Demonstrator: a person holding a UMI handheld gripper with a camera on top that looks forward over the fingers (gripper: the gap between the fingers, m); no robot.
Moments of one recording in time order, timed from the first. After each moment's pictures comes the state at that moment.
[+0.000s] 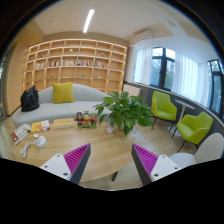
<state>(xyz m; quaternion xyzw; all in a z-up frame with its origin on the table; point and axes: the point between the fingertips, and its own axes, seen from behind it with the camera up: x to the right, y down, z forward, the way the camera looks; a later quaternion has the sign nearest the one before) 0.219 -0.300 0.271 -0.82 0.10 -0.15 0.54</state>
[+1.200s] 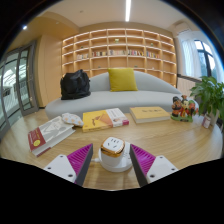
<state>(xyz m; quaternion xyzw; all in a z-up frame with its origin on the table) -0.189 -0.004 0.052 -0.84 -0.05 0.05 0.53</state>
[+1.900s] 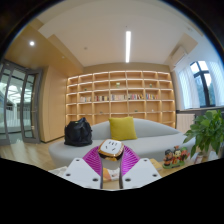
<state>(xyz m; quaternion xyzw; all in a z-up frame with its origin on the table) -0.175 0.011 0.272 -0.70 -0.05 0.07 0.71</state>
